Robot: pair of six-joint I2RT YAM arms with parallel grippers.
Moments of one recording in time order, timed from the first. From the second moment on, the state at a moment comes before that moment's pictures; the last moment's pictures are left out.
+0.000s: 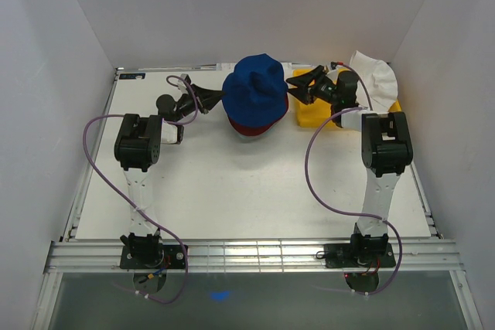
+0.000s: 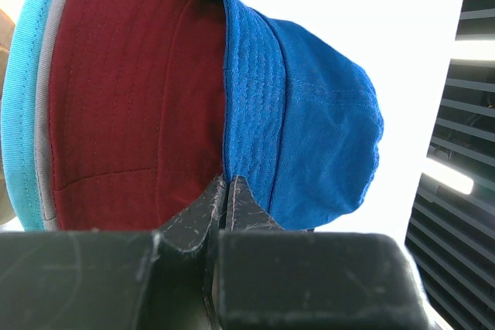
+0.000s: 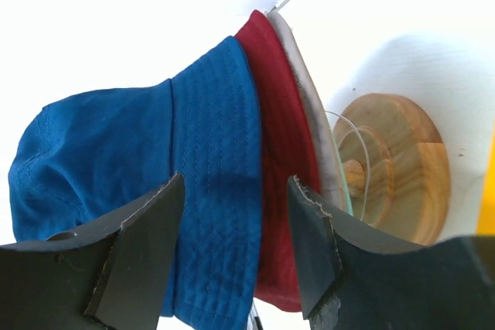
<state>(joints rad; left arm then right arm) -0.10 2.25 1.19 1.36 0.89 -1.87 0.11 2.10 1.28 0.71 -0.78 1.30</state>
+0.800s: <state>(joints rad) -0.09 2.26 1.19 1.36 0.90 -1.87 0.13 2.13 1.25 0.90 -0.76 1.47</state>
